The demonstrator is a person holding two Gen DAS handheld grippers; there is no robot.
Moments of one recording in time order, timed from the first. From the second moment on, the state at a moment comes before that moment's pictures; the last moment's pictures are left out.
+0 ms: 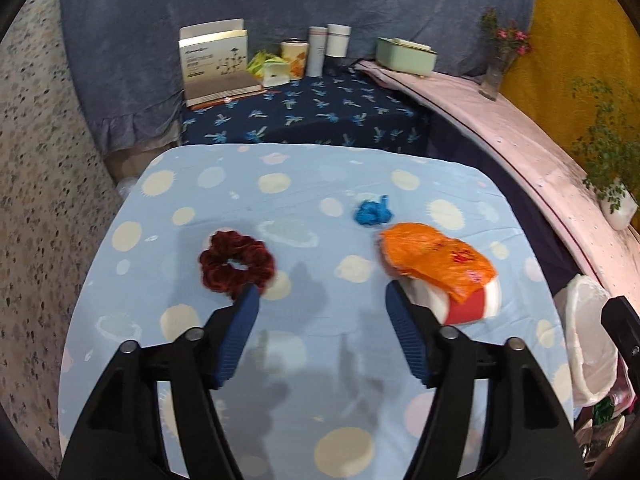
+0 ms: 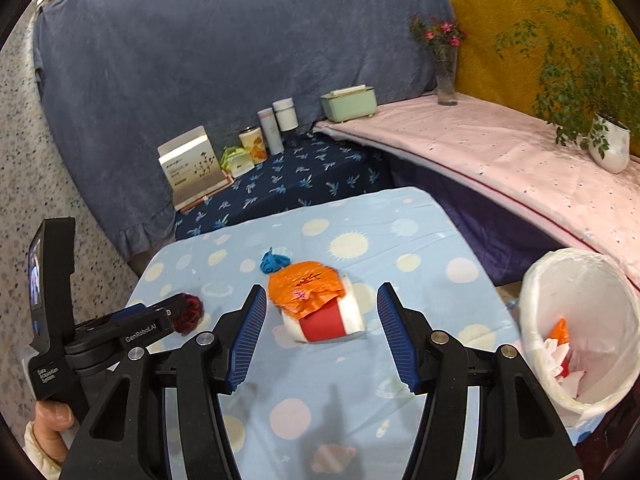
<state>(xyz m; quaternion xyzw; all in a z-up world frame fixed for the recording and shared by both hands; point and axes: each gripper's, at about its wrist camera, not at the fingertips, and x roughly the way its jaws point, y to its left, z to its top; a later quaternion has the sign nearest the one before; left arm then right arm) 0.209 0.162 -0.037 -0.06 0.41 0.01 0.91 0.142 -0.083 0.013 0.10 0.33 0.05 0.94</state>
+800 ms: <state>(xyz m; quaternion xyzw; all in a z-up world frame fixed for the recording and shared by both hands) 0.279 0.245 -0.117 -0.12 0.47 0.03 0.87 0.239 -0.022 -0.062 0.07 0.40 0.05 0.91</state>
